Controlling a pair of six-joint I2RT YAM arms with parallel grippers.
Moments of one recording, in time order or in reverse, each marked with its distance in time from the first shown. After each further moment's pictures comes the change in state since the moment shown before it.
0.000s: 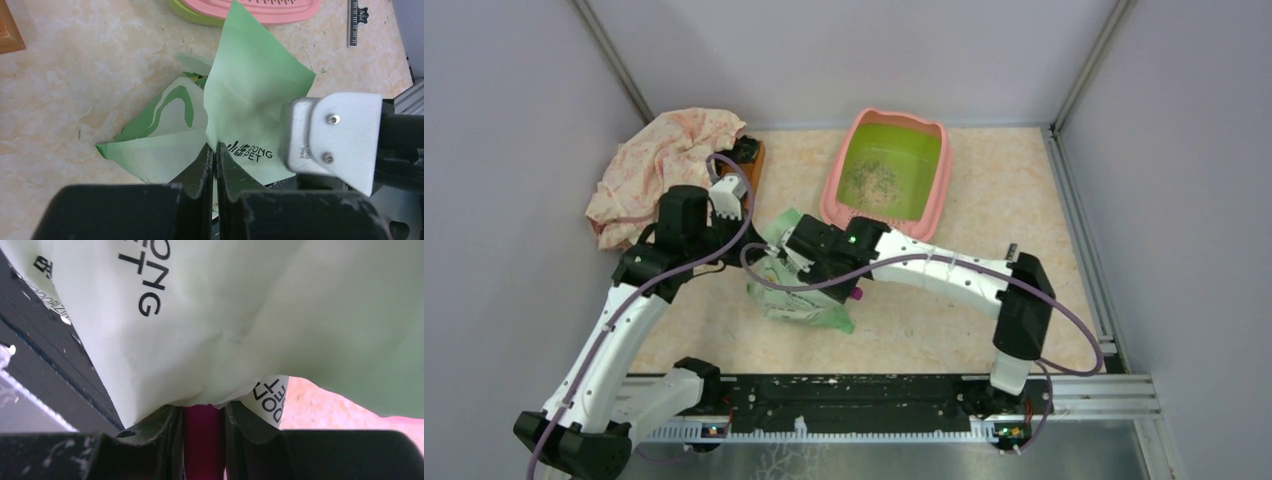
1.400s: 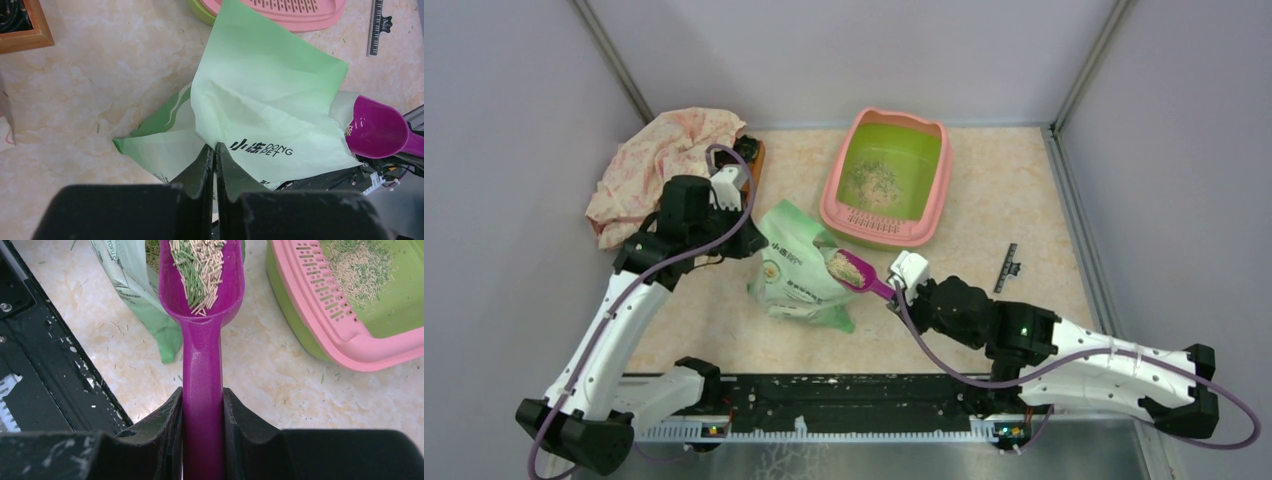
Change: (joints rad) left arm -0.001 0.059 0.069 -0.047 -0.069 -0.001; right arm 0.094 -1.093 -1.002 0.669 0.211 0.048
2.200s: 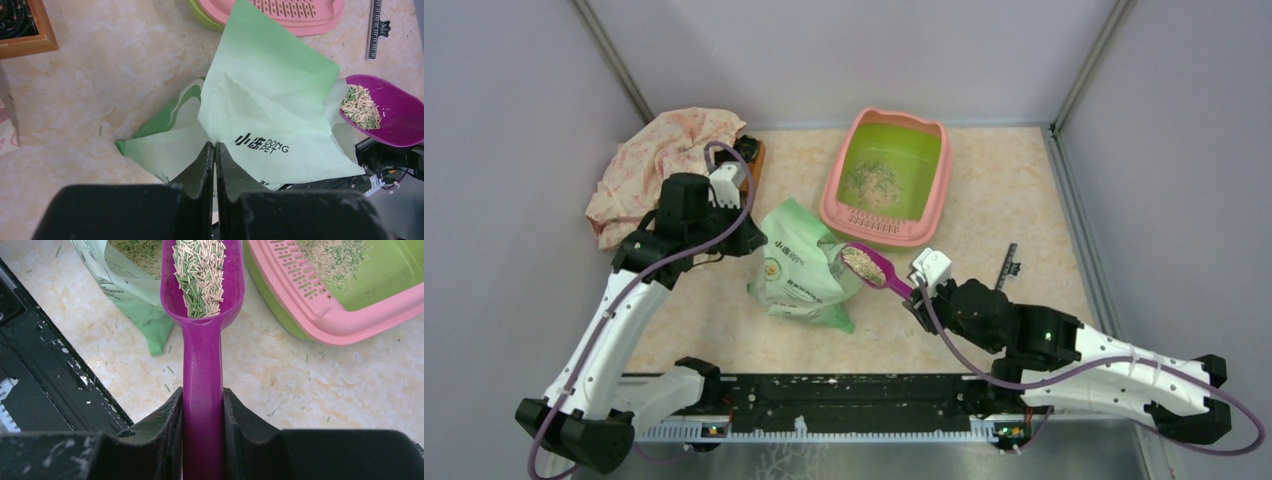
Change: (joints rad) left arm 0.000 0.011 0.024 -0.003 -0.005 0.000; right arm 0.006 -0.109 0.005 -0.109 0.068 0.062
